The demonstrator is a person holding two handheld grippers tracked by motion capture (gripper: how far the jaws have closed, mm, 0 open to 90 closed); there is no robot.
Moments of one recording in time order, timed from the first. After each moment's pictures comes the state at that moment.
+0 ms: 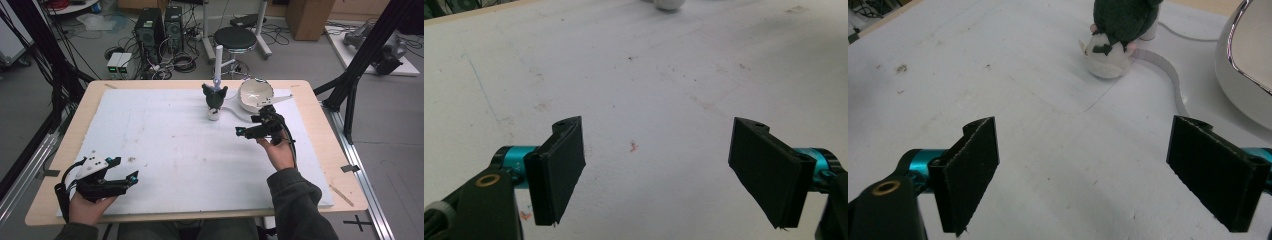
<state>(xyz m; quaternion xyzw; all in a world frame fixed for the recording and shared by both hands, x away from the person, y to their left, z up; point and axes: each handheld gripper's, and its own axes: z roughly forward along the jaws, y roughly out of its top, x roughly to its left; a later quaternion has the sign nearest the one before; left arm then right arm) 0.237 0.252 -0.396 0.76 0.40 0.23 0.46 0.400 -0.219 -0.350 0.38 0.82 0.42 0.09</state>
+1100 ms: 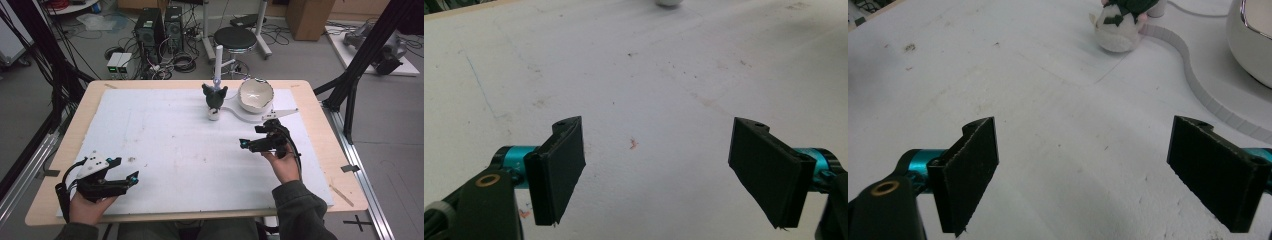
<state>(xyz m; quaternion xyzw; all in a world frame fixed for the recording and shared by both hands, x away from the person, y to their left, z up) 0.238 0.252 -0.398 0.76 0.40 0.22 0.46 0.370 -0.231 -0.367 0.37 0.82 0.43 0.10</state>
